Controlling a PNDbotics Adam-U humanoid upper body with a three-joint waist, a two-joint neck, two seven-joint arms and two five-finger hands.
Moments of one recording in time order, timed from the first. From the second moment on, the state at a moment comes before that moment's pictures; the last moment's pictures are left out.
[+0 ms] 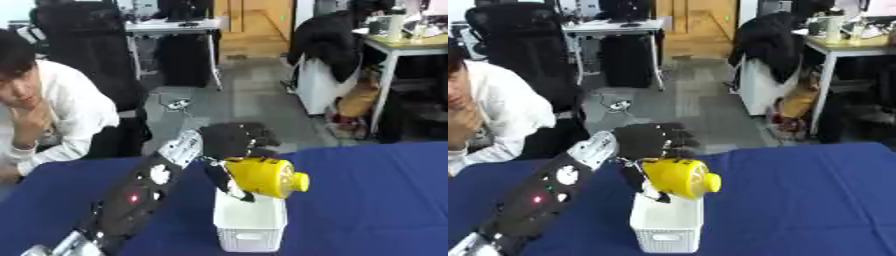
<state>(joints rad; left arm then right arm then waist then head) -1.00 0.53 -0.24 -0.88 -1.65 -0.74 0.35 -0.46 -0.33 0.08 -1.98 -0.15 -0.58 0.43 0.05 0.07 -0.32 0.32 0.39</state>
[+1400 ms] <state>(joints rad) -0.99 0.60 -0.17 -0.95 -1.33 -0.72 0.45 -0.45 -0.33 0.07 -1.98 -0.14 -0.57 0.44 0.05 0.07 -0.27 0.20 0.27</state>
